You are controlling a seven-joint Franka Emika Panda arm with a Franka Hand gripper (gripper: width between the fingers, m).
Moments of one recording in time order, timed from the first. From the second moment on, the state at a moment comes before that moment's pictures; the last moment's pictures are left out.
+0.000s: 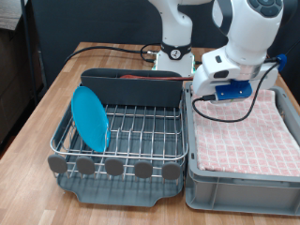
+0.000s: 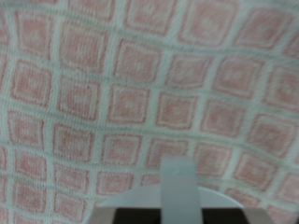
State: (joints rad) arm 0.16 0.15 0.10 -2.25 0.00 2.11 0.80
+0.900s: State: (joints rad) arm 0.15 0.10 0.02 -2.19 -0.24 2.35 1.01
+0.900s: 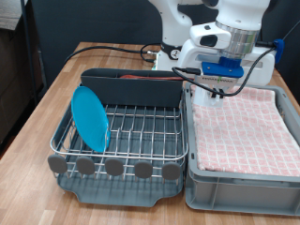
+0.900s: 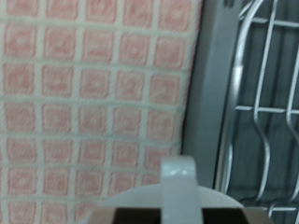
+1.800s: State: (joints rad) arm 0.14 0.25 -0.05 -1.88 -0.19 2.26 1.04
